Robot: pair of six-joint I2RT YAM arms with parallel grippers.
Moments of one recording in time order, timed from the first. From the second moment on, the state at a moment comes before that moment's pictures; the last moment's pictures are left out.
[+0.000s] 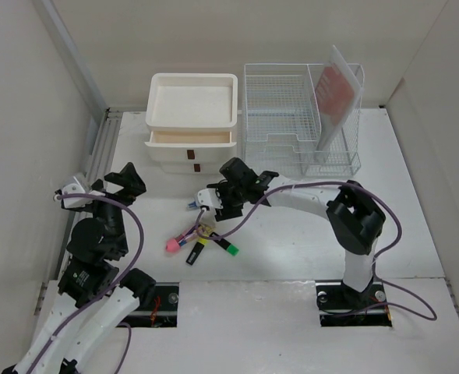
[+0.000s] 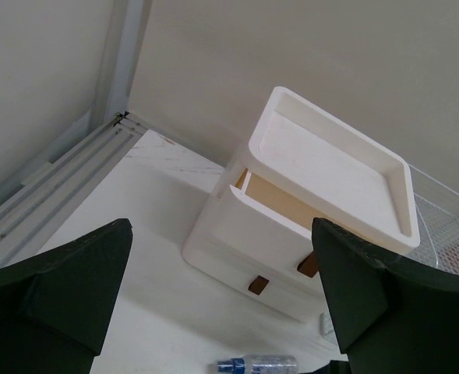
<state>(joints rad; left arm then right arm) -0.57 0.35 0.75 -0.23 -0.84 -0.32 0.88 1.87 1.33 -0.37 -0.35 -0.99</state>
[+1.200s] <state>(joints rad) -0.57 0.26 0.73 -0.20 -0.77 -0.31 0.90 2.15 1.61 -0.45 -0.27 -0.93</state>
